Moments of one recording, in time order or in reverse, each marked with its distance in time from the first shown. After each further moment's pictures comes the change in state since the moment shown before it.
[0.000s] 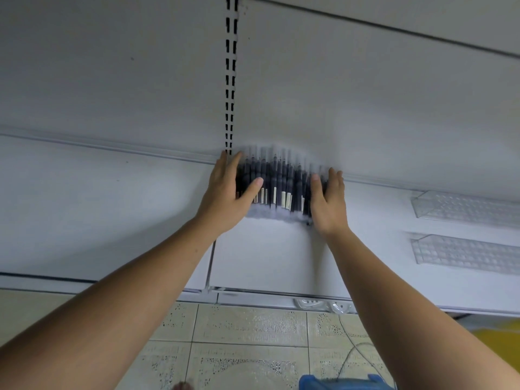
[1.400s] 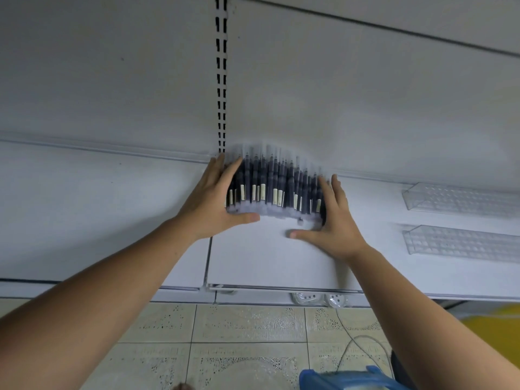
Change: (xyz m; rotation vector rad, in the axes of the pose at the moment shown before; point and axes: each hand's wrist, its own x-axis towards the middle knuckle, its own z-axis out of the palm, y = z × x) left_hand -0.011 -0.014 -0.026 0.190 -0.235 0.161; right_hand -0.038 0.029 -0.044 -0.271 -0.249 -0.258
